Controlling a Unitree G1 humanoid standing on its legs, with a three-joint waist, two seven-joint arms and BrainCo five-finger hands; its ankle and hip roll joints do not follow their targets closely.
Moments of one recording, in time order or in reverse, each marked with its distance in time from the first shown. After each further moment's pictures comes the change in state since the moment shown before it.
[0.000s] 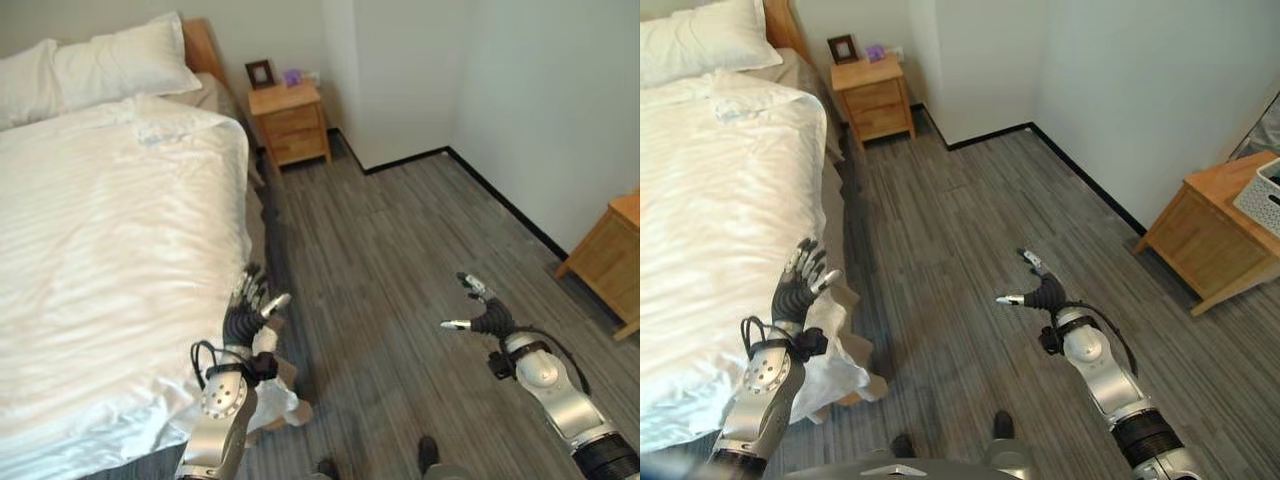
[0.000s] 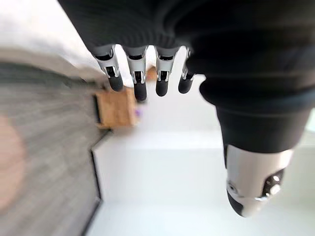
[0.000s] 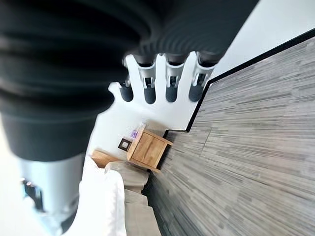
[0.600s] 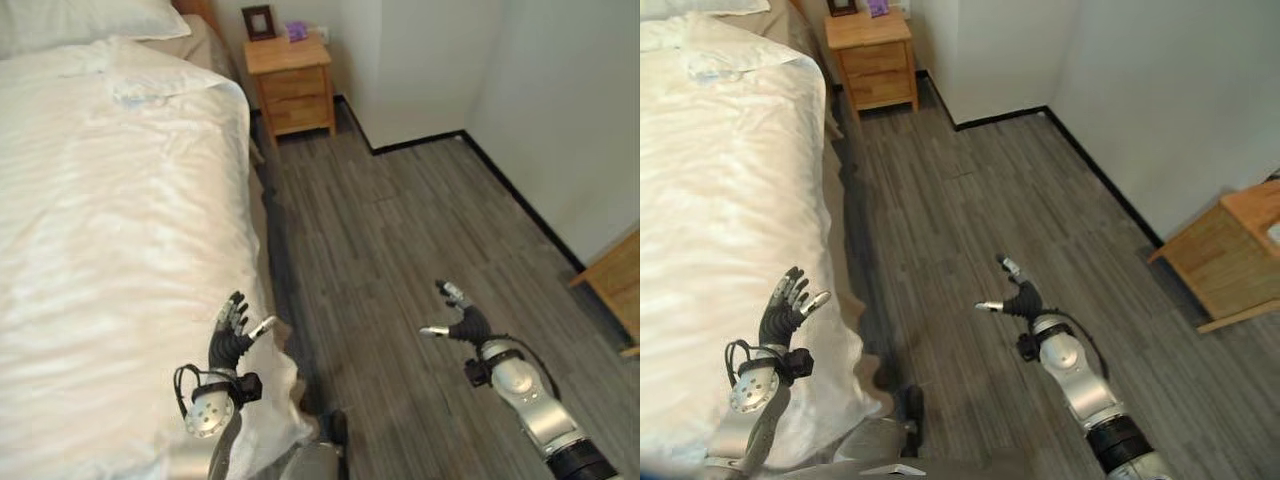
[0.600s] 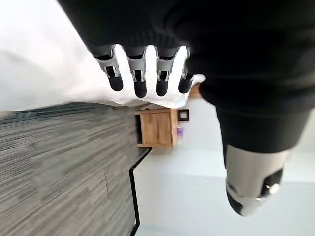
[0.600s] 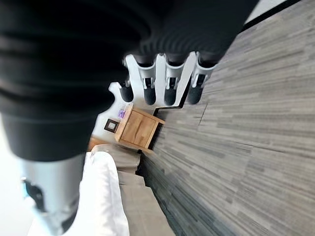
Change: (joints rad) left arm -0.026 0.072 -0.004 0.034 0.041 0.041 0.011; right arm -0.014 0.126 0.055 0.009 -0.036 -0.003 -0.001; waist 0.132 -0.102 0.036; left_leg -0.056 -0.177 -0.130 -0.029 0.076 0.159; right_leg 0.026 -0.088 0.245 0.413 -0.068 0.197
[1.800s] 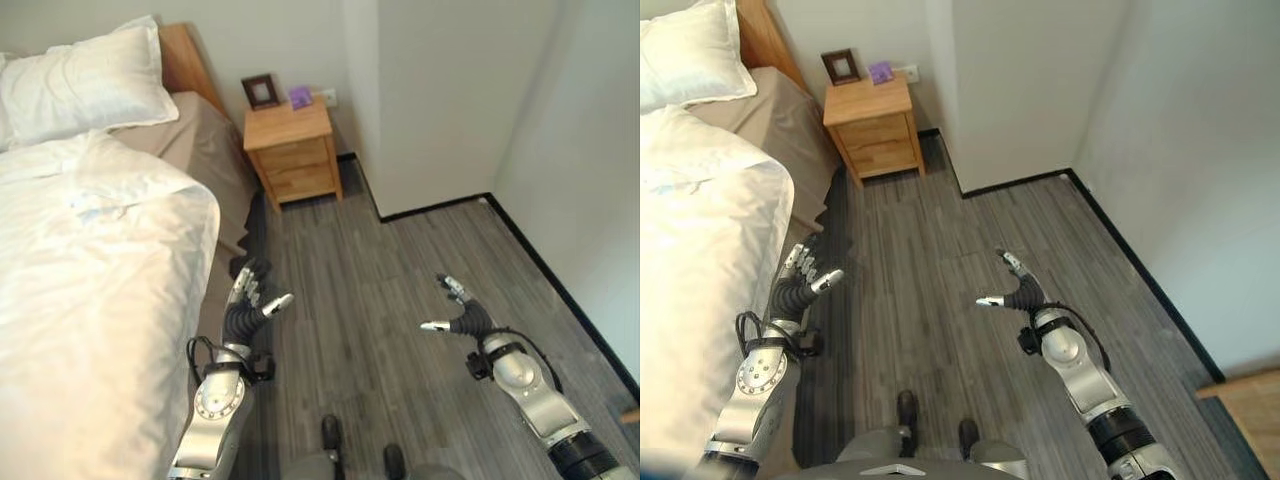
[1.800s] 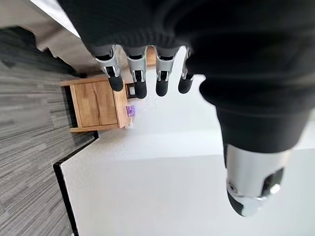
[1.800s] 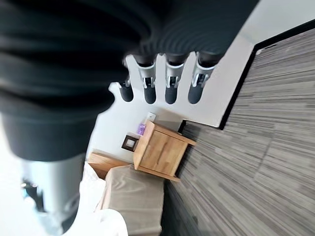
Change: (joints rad) left arm 0.022 -0.051 -0.017 -0.149 -0.013 -0.002 -0.052; right arm -0.018 -0.038 -0.009 -0.023 0.015 -0.009 -0.003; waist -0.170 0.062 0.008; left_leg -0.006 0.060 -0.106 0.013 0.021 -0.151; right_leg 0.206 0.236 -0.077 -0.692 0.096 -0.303
